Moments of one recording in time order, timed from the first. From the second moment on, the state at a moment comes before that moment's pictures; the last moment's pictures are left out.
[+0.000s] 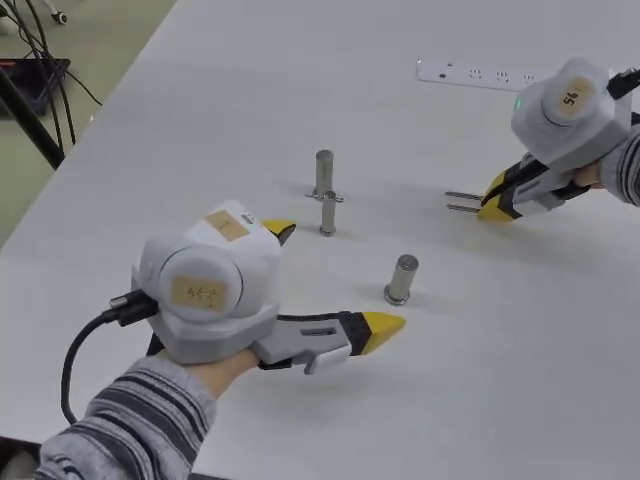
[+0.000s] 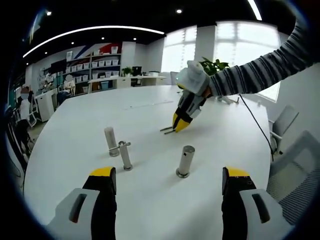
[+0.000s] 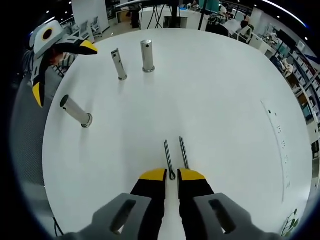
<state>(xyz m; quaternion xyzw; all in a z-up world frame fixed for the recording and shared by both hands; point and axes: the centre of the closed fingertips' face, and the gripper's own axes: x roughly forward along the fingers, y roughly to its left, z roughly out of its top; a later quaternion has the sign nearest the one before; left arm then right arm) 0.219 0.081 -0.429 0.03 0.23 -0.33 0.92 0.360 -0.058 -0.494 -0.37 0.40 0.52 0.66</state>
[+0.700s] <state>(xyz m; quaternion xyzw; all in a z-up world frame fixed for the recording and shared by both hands) 0.219 0.081 -0.428 0.02 0.23 -0.33 0.92 0.354 -0.058 -0.493 -0.40 0.38 0.53 0.64</state>
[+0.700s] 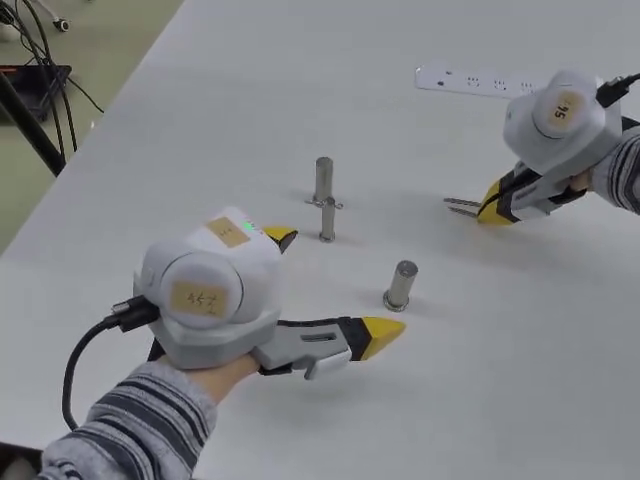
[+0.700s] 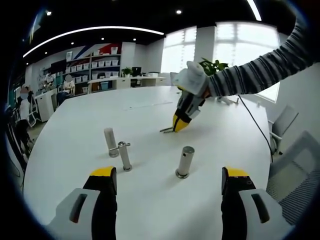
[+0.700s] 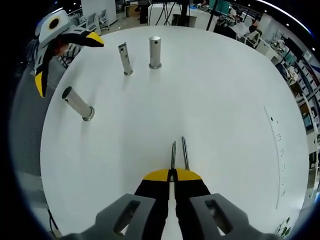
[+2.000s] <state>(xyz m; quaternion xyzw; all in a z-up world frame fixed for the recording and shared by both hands) 0.218 0.063 -0.406 0.03 0.21 -0.35 0.91 0.268 -0.038 -0.428 -0.40 0.29 0.56 0.66</state>
